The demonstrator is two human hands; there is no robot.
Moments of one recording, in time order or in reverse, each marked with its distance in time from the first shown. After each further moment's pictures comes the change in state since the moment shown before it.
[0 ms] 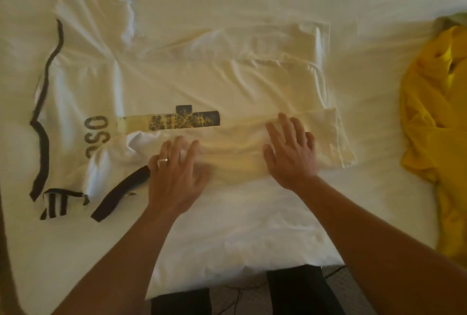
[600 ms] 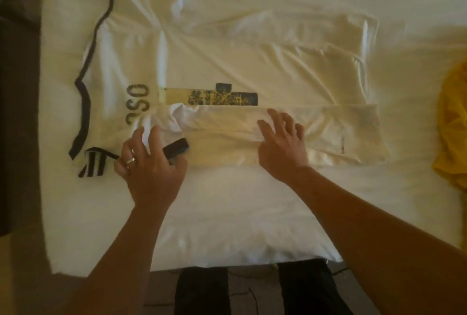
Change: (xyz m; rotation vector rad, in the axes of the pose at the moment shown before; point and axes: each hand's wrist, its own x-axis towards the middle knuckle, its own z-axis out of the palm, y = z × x) left_hand -0.064 -0.065 -0.010 -0.102 0.324 -0.473; right_hand -0.004 -0.096 -0.001 -0.012 -0.032 -0.192
